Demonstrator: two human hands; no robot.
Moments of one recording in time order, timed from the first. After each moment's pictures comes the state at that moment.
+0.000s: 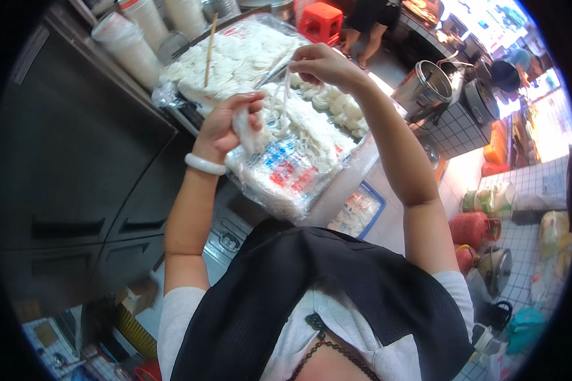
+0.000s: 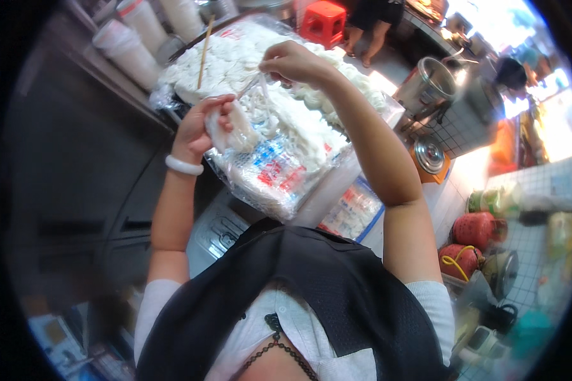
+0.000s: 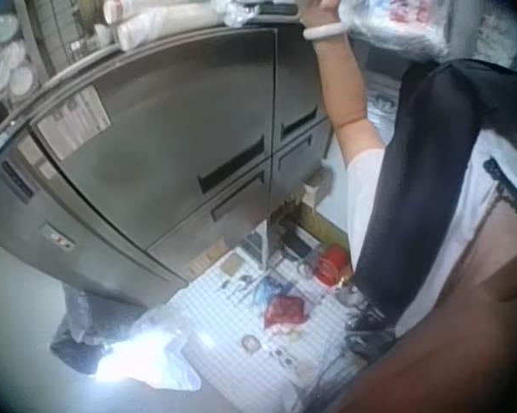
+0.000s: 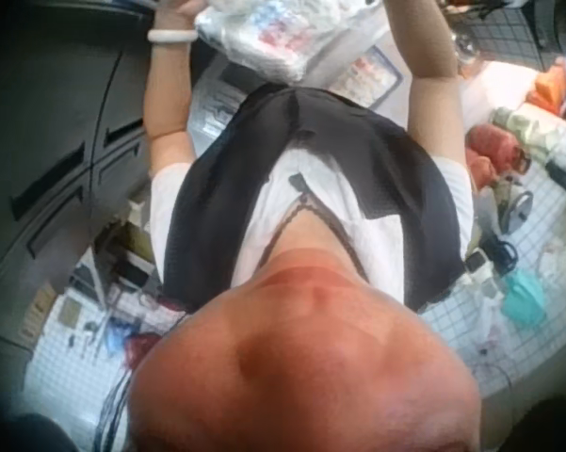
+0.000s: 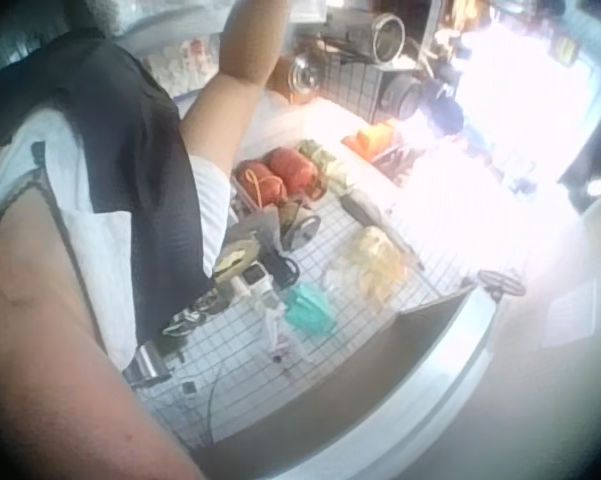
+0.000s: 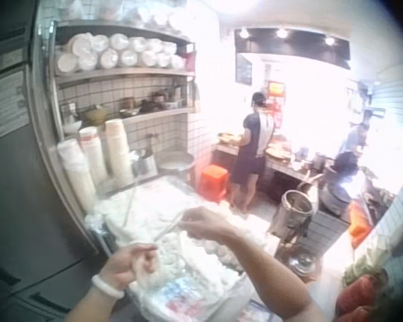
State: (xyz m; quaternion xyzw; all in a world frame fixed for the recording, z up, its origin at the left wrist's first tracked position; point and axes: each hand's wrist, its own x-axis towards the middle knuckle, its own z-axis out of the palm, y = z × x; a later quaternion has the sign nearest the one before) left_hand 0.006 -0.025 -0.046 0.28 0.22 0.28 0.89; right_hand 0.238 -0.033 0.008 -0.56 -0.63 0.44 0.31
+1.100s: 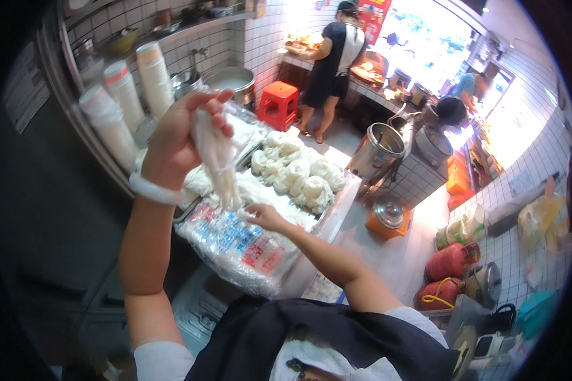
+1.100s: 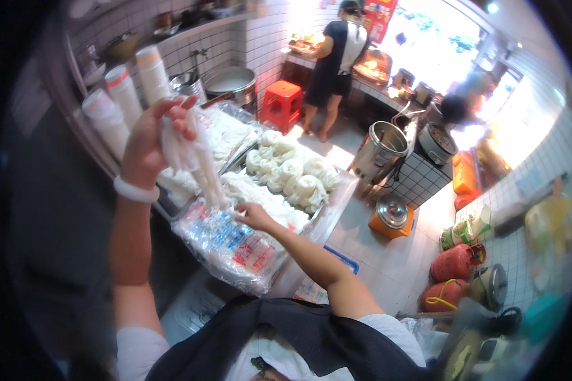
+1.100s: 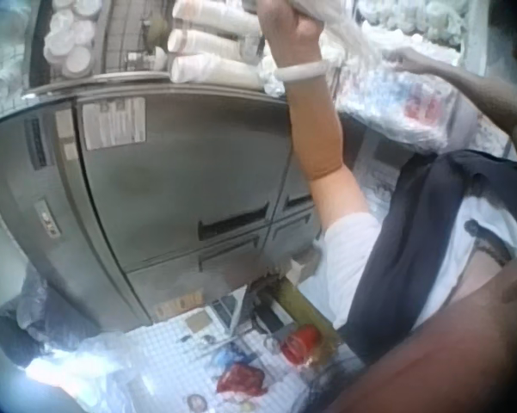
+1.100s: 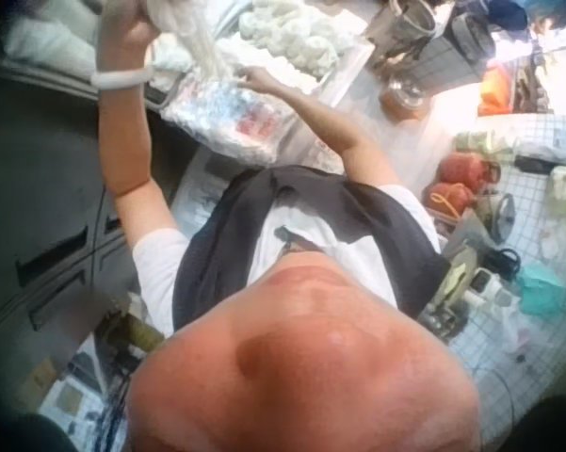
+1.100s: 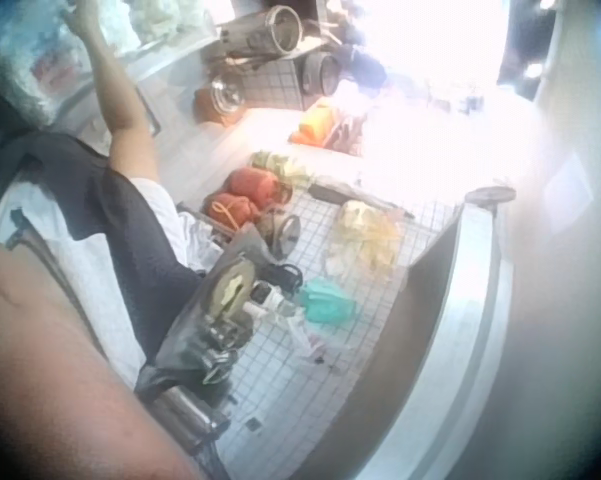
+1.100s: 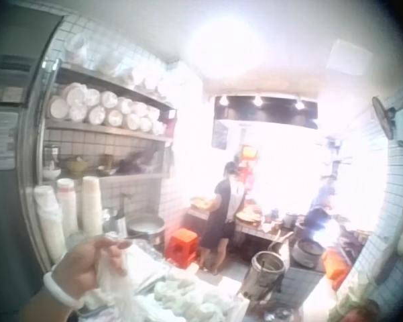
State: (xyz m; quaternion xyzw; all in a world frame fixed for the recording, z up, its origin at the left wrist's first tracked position) left_hand 0.038 -0.010 0.130 0.36 0.12 0.35 0.86; right_hand 0.210 -0.057 -0.201 -0.58 -0.65 0.35 0.33
